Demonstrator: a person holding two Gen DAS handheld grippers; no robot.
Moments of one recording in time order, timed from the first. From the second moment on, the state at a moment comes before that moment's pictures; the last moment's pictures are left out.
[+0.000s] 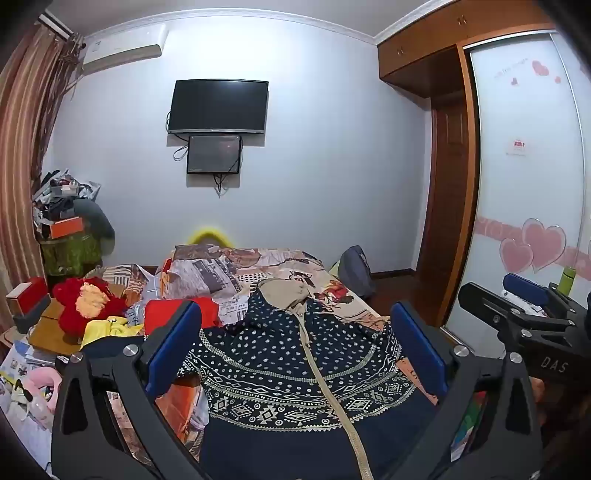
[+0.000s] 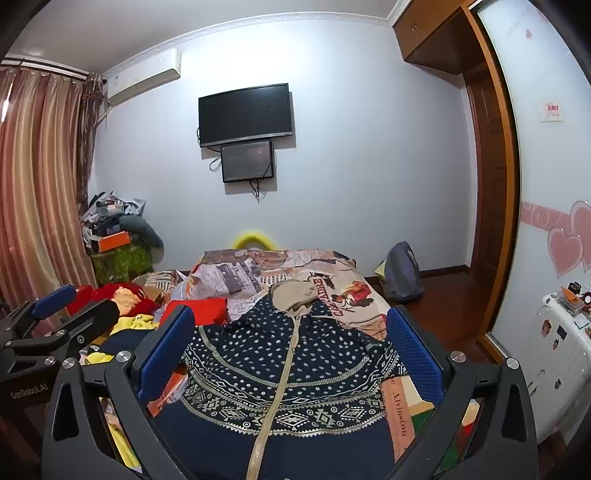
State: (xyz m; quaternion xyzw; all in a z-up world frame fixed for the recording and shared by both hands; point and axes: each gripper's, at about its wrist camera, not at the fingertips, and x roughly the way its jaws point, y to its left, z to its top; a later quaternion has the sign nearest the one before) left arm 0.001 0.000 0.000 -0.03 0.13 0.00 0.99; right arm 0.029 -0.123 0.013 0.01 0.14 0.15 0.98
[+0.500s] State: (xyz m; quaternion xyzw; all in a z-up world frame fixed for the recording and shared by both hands) left arm 0.002 0.002 -0.004 -0.04 0.13 0.00 0.99; right arm 0.032 -0.120 0.005 0.01 0.15 0.15 0.98
